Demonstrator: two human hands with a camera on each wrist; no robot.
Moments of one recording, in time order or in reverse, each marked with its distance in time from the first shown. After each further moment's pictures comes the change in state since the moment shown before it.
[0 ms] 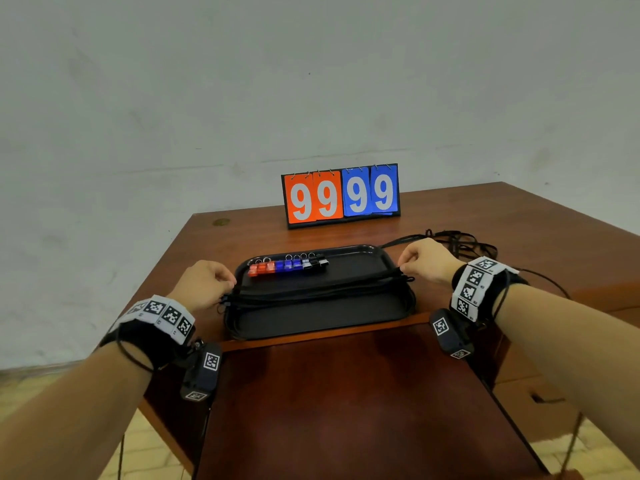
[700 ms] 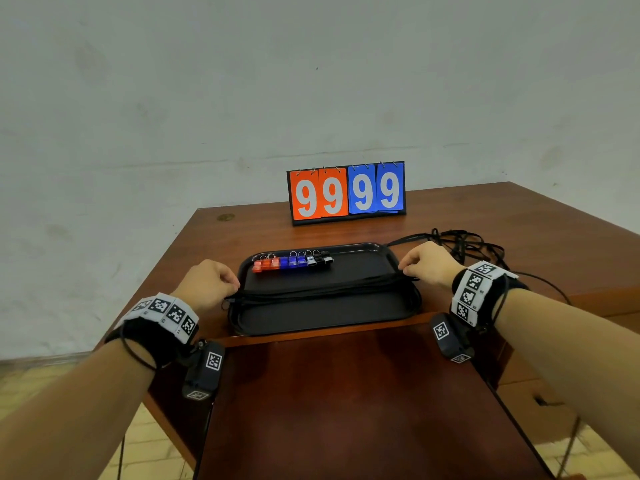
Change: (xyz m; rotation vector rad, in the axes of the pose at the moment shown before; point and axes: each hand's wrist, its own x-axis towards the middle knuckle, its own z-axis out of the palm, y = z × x) left_hand -0.001 -0.008 0.004 0.056 -0.035 -0.005; right_hand 0.006 0.002 0.012 -0.023 -0.017 0.018
